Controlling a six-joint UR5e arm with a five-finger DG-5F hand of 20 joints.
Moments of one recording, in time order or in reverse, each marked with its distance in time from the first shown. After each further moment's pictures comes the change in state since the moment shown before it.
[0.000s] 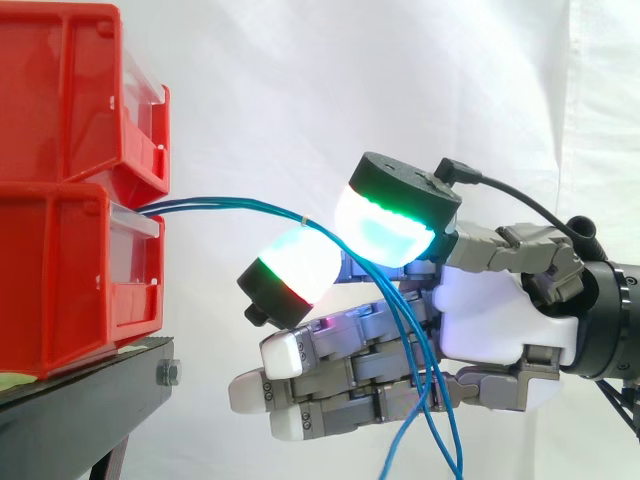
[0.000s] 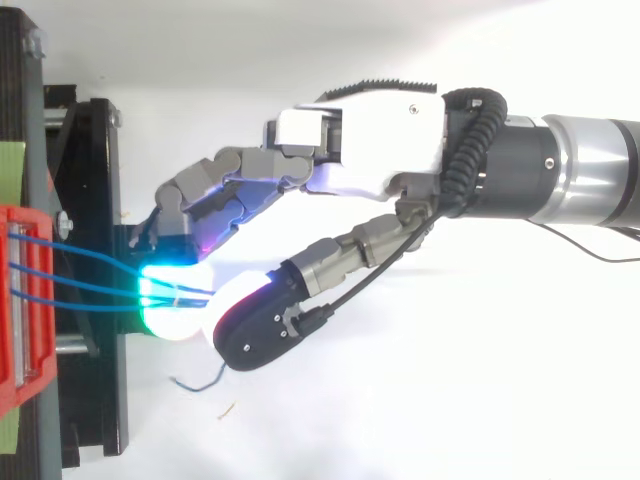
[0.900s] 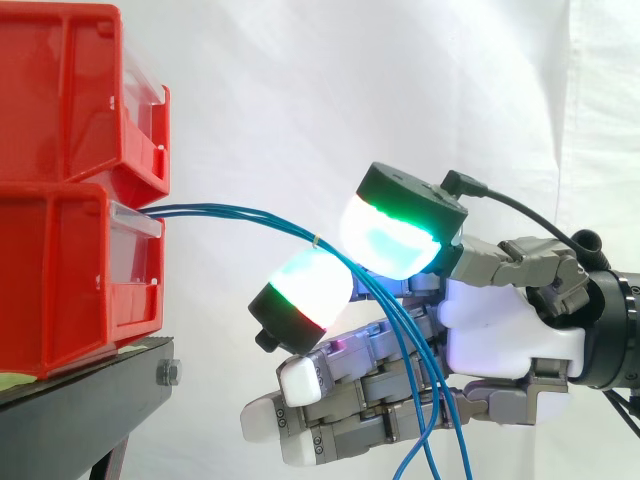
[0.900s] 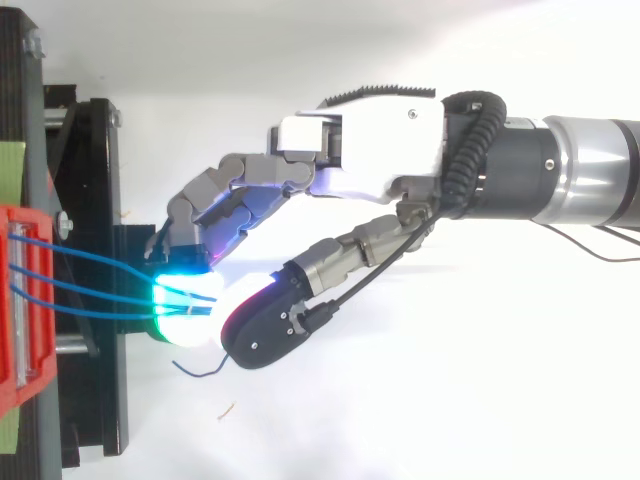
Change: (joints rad) arm -0.001 0.000 0.000 -0.035 -0.010 0.003
